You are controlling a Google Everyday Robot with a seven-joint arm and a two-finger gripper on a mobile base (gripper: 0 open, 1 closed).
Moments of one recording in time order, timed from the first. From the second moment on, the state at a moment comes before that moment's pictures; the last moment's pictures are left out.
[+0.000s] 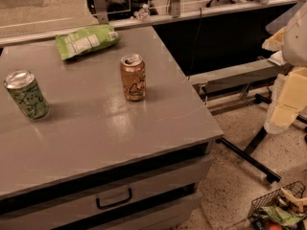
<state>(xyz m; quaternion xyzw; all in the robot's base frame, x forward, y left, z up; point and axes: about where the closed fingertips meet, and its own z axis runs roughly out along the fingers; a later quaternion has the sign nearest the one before) 0.438 -0.217 0.976 -0.60 0.78 -0.03 0.16</state>
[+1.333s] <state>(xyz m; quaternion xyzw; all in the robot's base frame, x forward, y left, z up) 0.454 -0.183 0.948 -0.57 0.72 0.19 0.35</state>
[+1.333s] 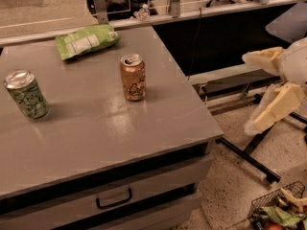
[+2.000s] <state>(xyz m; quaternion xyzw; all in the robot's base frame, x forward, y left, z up) 0.462 -0.120 0.967 -0.57 0.63 0.31 0.43</state>
